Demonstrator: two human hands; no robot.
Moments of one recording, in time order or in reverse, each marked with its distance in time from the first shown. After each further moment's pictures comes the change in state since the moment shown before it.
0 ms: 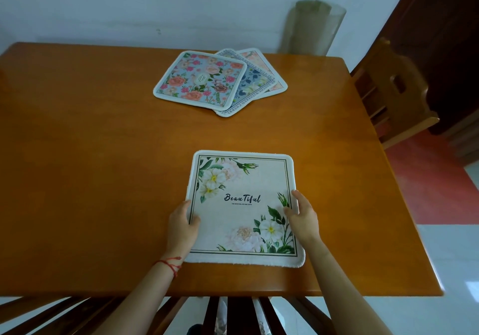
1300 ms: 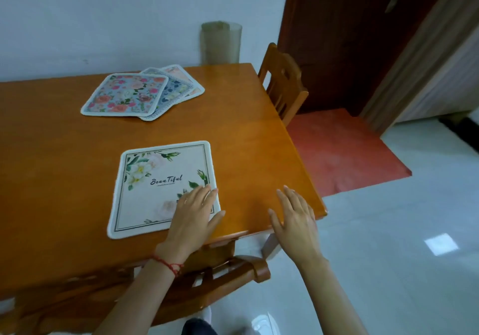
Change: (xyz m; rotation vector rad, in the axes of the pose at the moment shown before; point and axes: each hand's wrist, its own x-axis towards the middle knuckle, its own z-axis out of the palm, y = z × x) left_hand -0.178 0.147 0.075 0.668 -0.173 0.739; right_hand -0.174 0.072 -0.171 -0.665 0.313 -0.299
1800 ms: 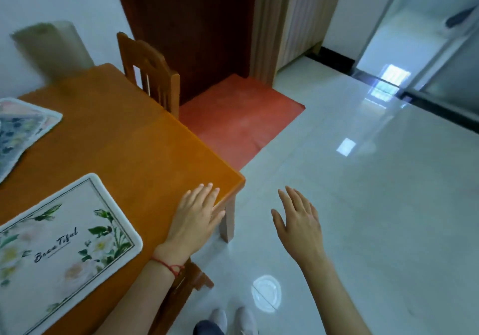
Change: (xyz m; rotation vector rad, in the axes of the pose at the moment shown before) left_hand 0.056 0.131 0.049 0.081 -0.193 0.584; right_hand -0.100 0.103 -0.024 -0.127 0.193 0.549
